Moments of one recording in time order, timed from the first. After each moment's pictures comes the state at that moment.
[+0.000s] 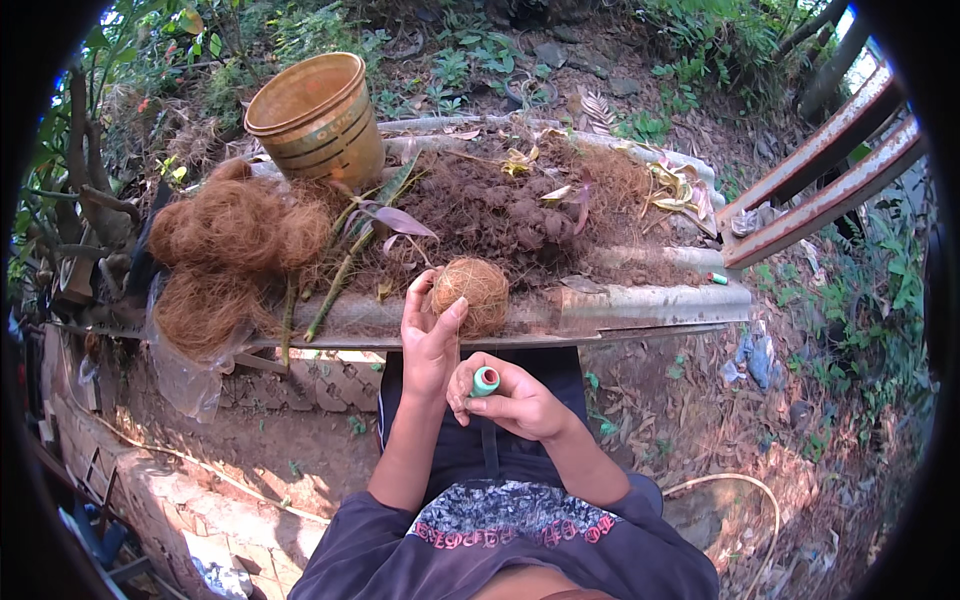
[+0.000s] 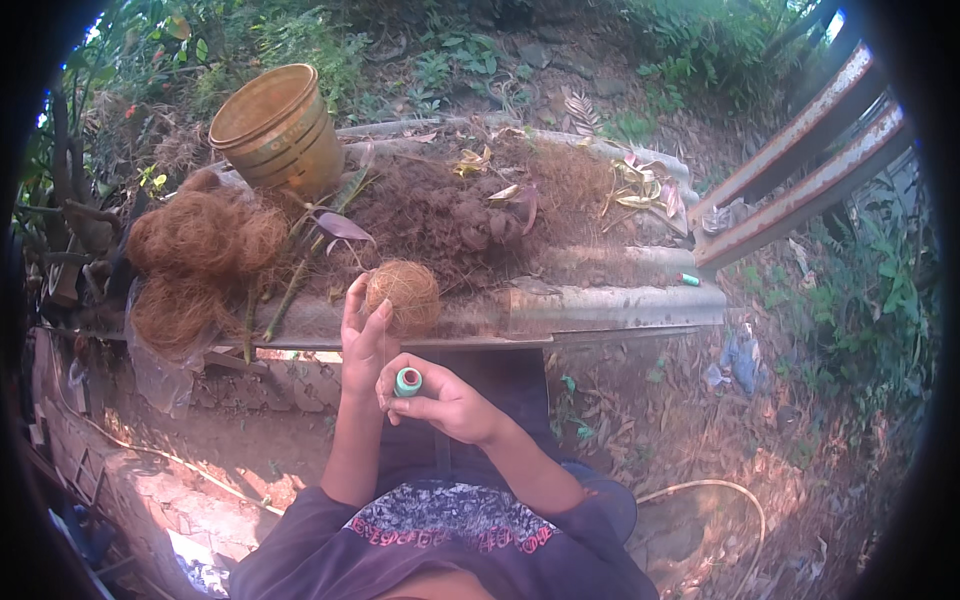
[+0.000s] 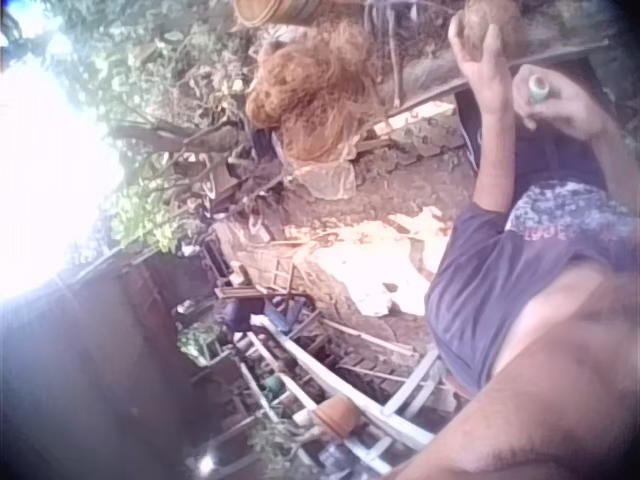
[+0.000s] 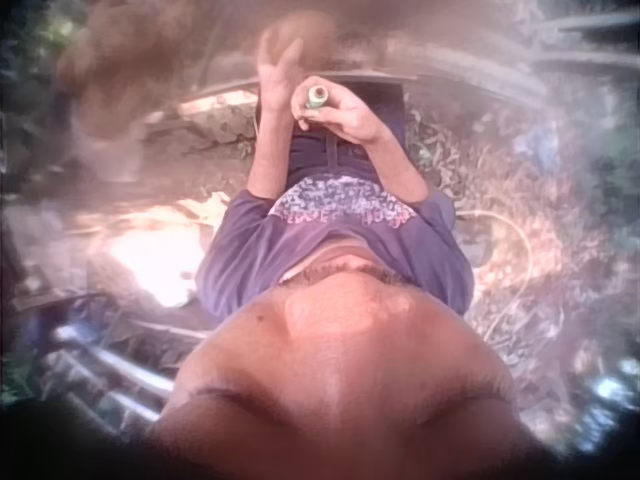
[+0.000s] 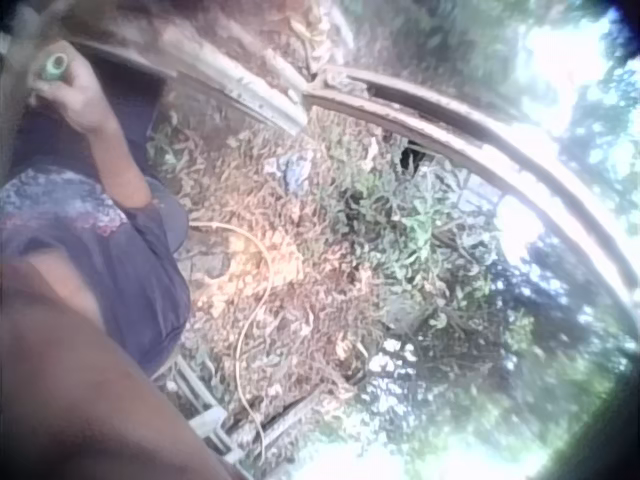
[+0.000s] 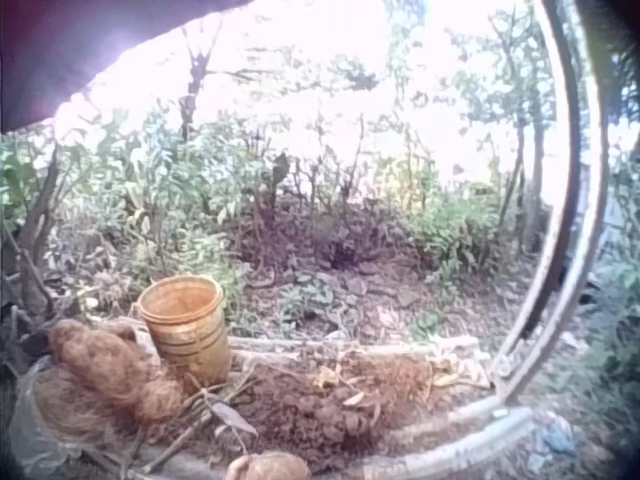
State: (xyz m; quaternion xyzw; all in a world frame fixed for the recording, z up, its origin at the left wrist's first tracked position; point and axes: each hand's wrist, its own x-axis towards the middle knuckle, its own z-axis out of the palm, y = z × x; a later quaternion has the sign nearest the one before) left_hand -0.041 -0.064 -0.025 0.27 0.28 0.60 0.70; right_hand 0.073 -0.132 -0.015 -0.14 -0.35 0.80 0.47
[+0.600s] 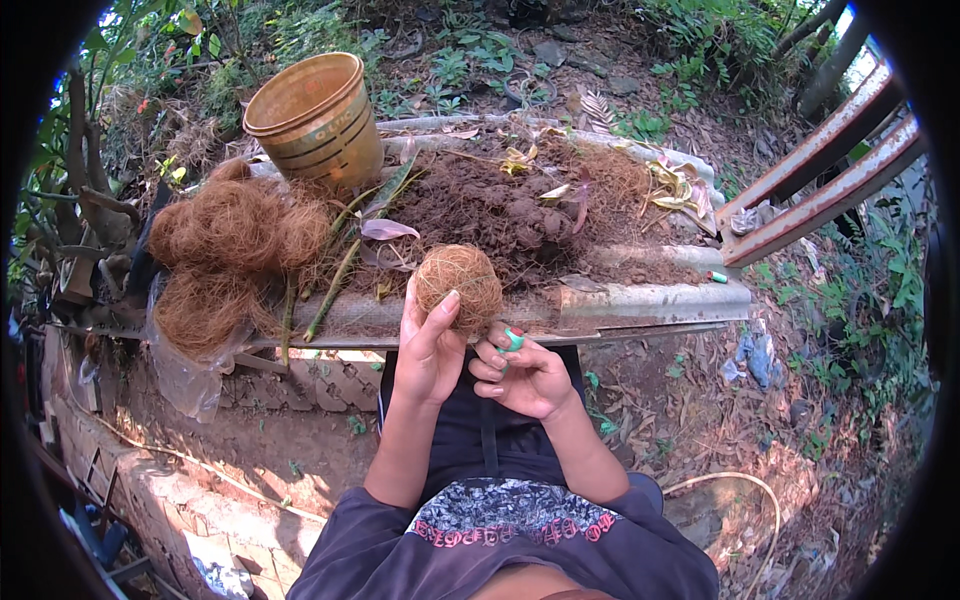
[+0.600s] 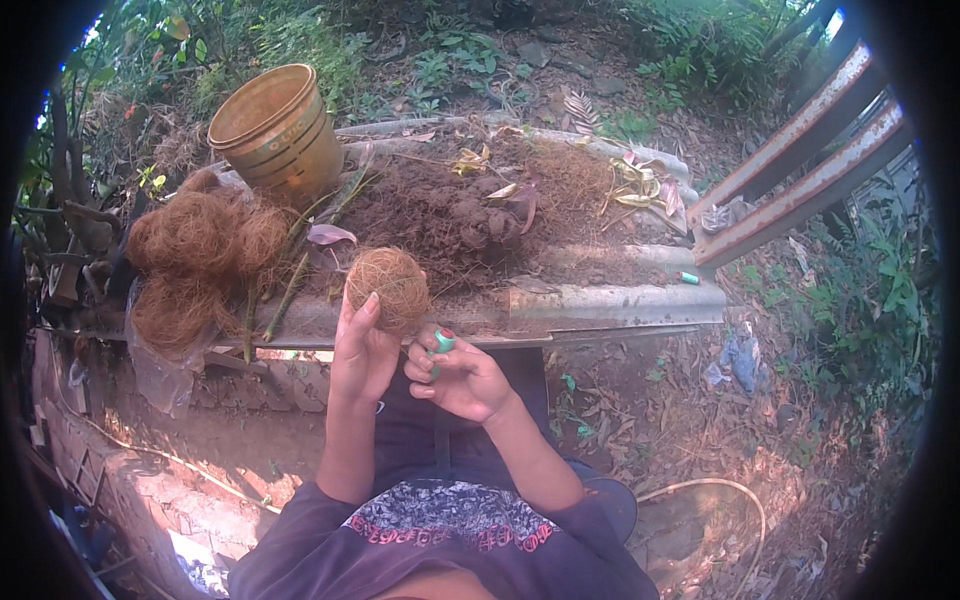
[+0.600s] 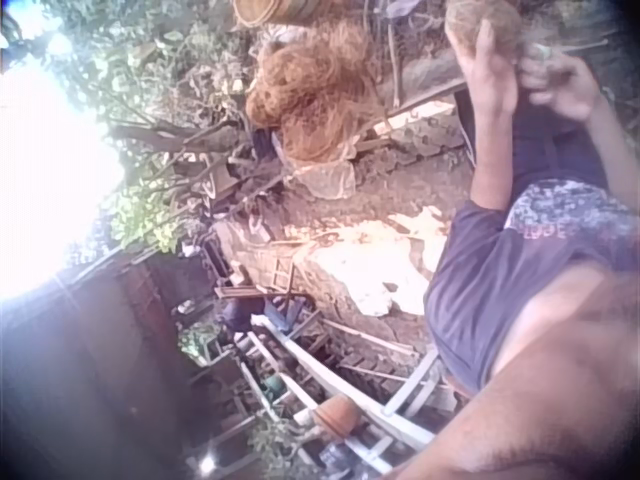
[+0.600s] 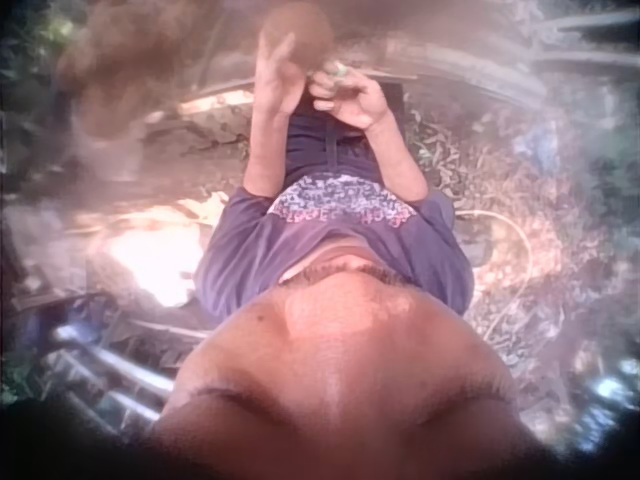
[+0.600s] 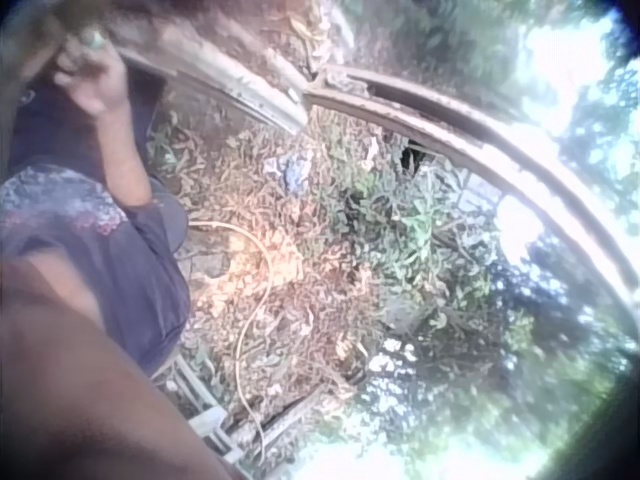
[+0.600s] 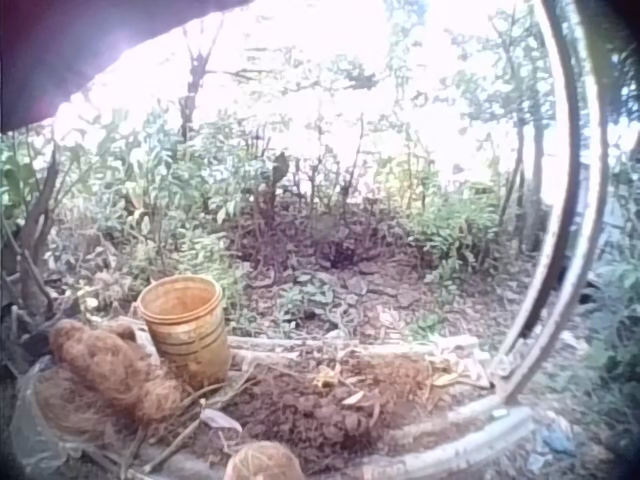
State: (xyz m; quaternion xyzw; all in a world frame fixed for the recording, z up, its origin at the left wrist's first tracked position) left_hand -0.045 -0.065 -0.003 0.28 0.23 0.56 0.74; right_hand 0.091 -0.115 -0.042 0.01 -0.07 0.87 0.48
